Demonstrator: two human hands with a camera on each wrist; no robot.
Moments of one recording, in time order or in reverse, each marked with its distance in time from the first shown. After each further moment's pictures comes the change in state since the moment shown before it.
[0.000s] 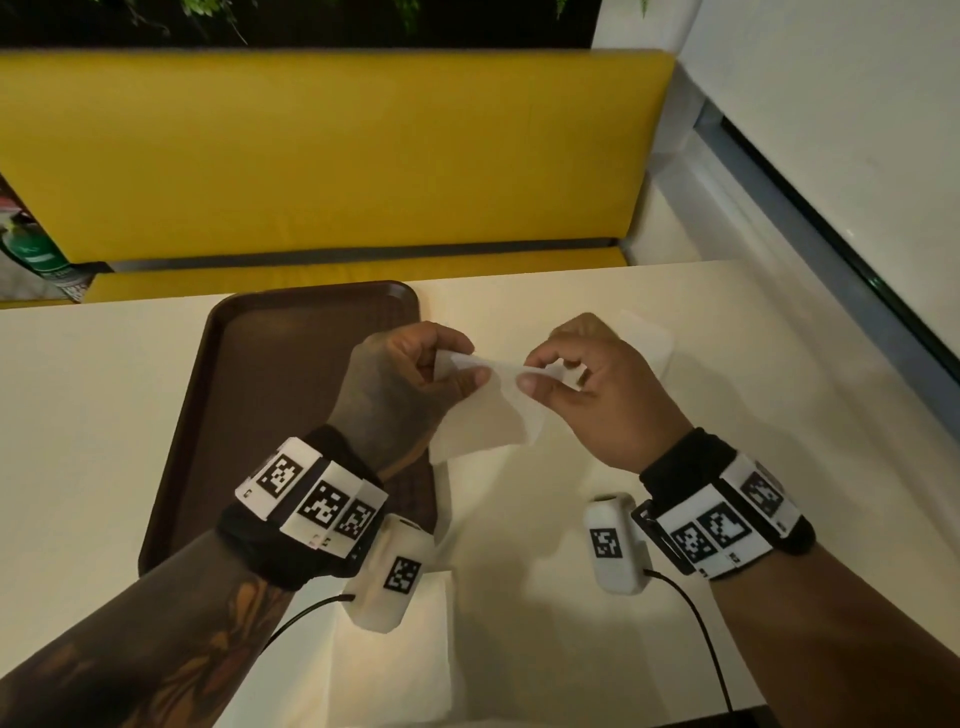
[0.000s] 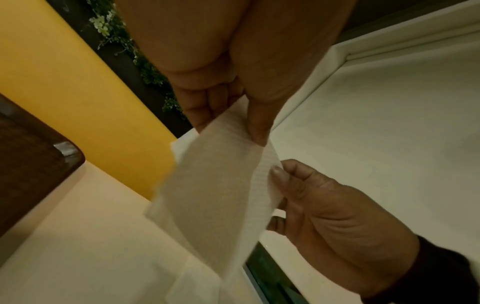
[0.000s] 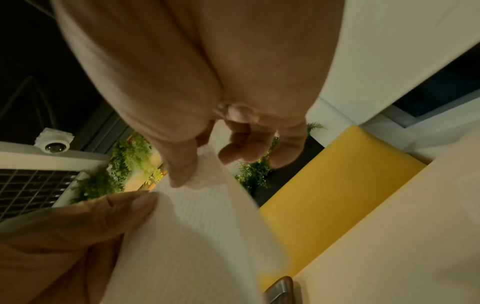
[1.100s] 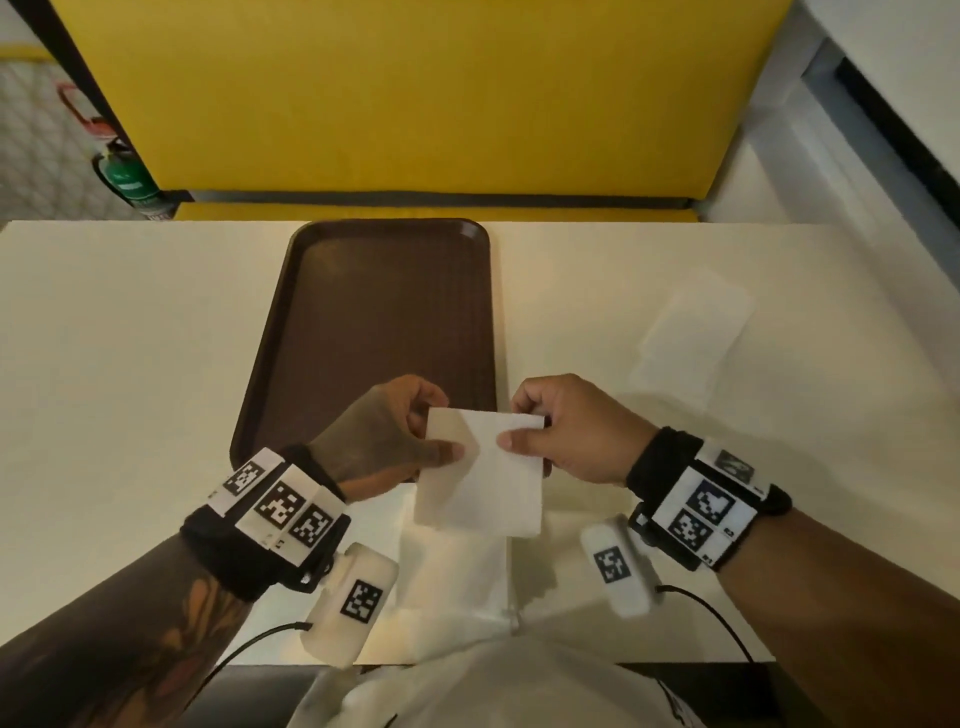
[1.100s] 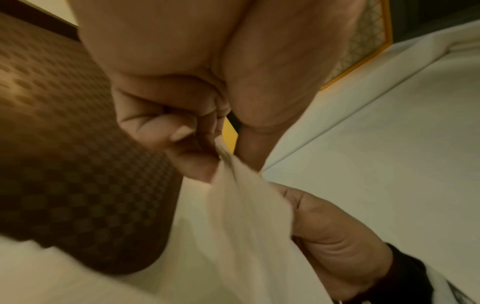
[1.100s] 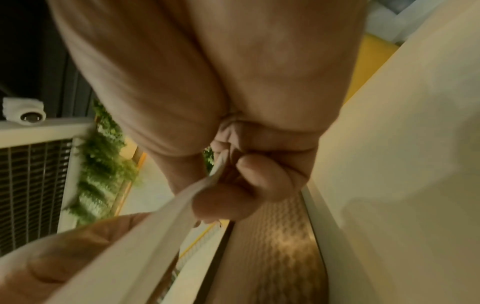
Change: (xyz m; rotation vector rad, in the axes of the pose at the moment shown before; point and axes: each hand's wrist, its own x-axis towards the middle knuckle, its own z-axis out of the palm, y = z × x) left_hand -0.090 -0.056 -0.048 -0.016 -0.411 -0.601; right_hand -0.034 -0.022 0.080 0.173 -0.542 0.259
